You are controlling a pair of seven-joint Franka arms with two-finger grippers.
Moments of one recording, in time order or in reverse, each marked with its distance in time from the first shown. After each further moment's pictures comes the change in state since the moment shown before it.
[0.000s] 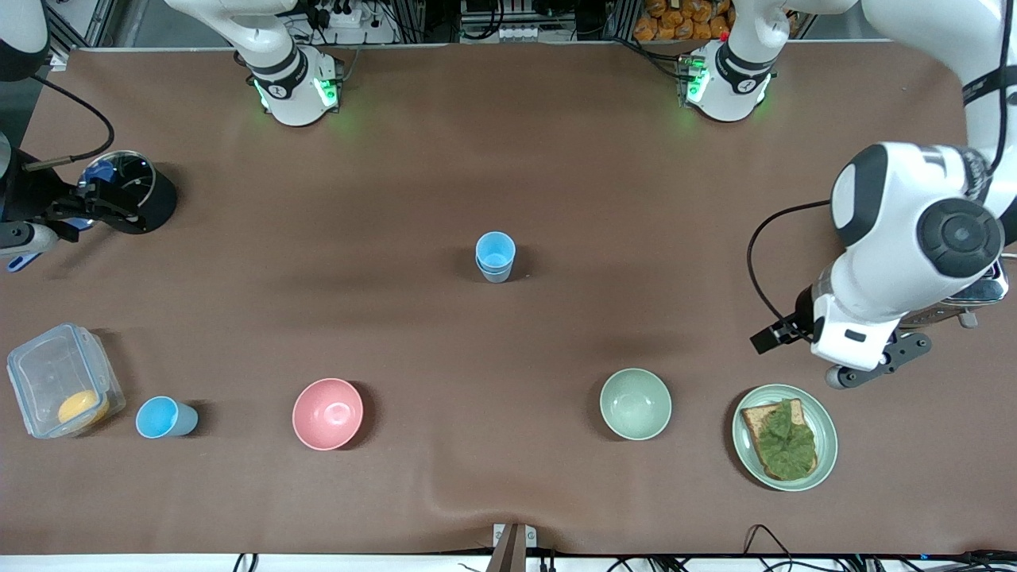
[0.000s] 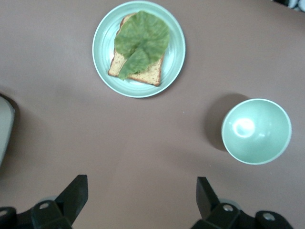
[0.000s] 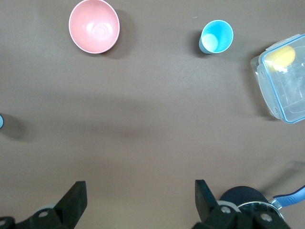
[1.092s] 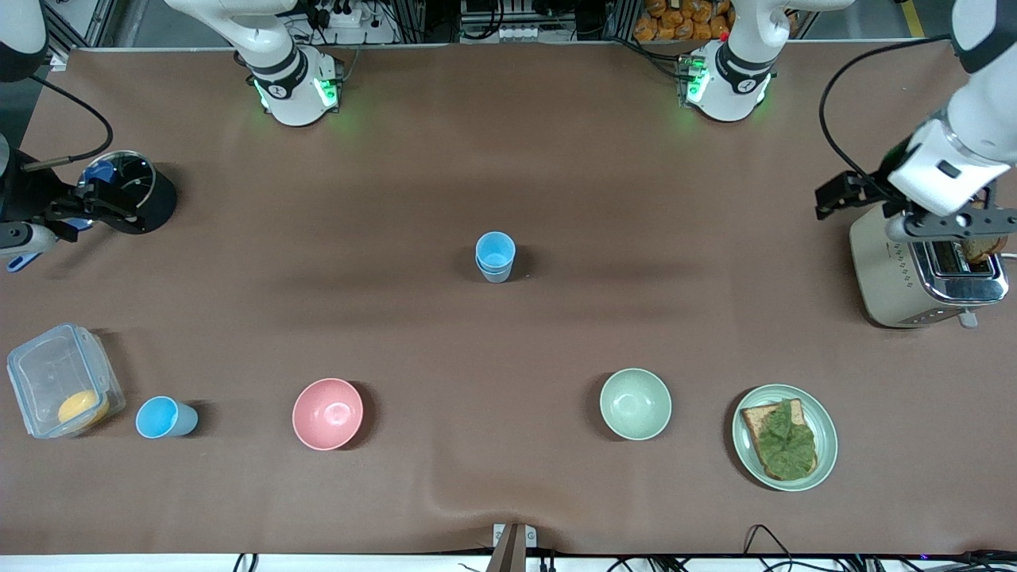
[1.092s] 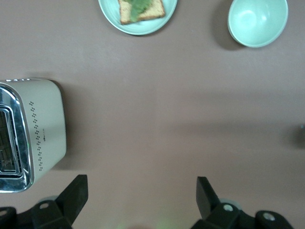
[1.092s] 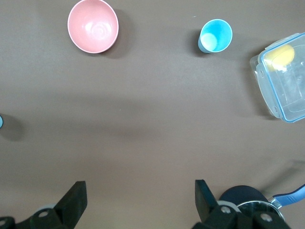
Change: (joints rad) left arm 0.108 -0.416 -0.066 -0.275 0.000 -0.247 0.428; right arm -0.001 0.000 -0.004 0.000 0.000 -0.002 0.000
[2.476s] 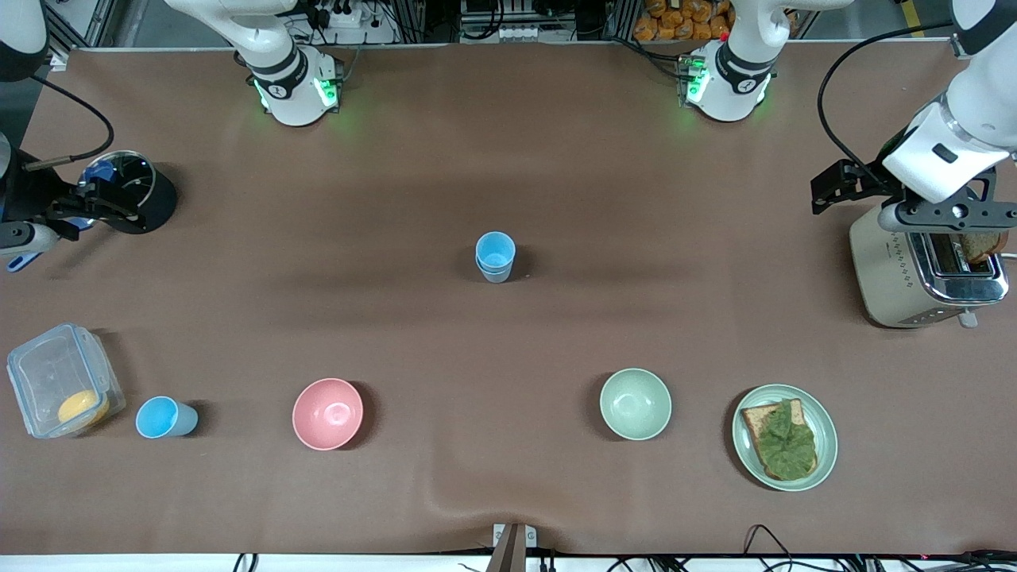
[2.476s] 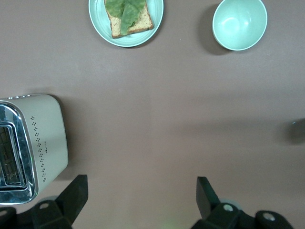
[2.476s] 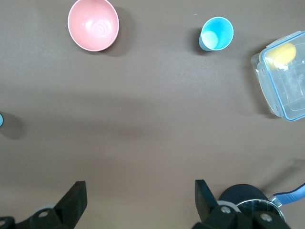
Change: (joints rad) left arm 0.077 0.017 -0.087 0.058 -0.002 -0.005 0.043; right arm 0.000 0.000 0.001 0.000 0.000 -0.007 0.000
